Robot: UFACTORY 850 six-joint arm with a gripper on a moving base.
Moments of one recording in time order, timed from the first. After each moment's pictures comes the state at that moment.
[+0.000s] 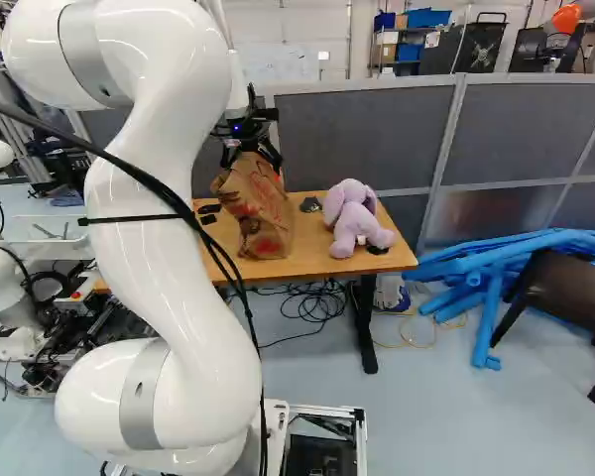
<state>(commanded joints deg) 9.3 -26.9 -92.5 -4.6 -61.2 14.4</state>
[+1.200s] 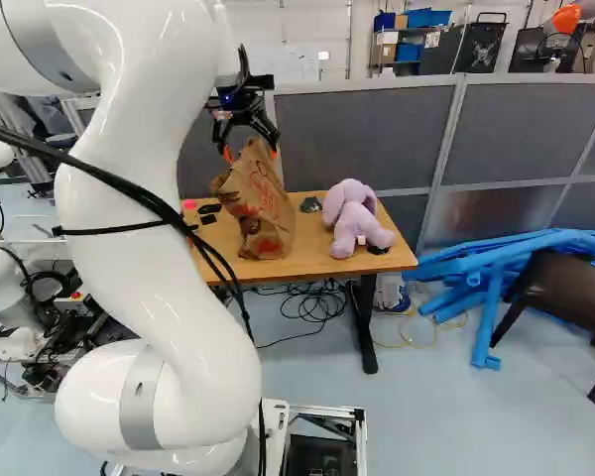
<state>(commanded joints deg) 9.3 -19.2 -93.2 -4.6 -63.8 14.4</state>
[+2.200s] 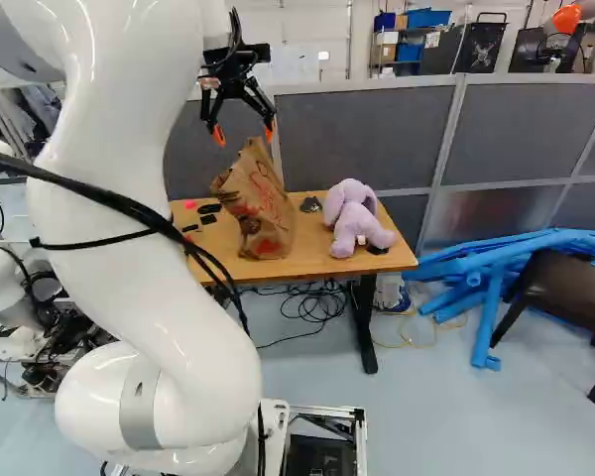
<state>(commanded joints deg) 9.3 -13.9 -95.4 -4.6 -73.3 14.4</state>
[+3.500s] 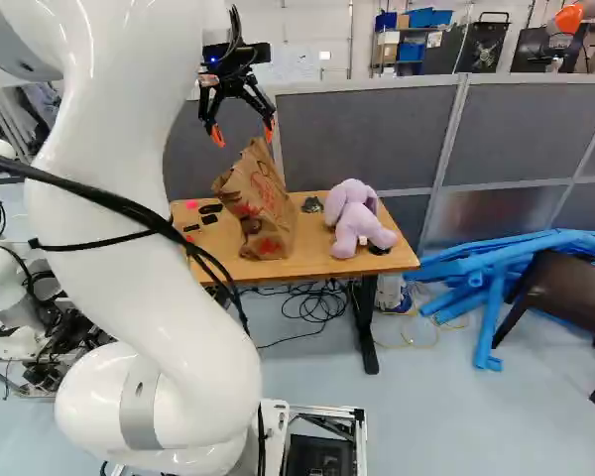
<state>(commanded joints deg) 9.3 -13.7 -95.4 -4.6 -76.2 14.4</state>
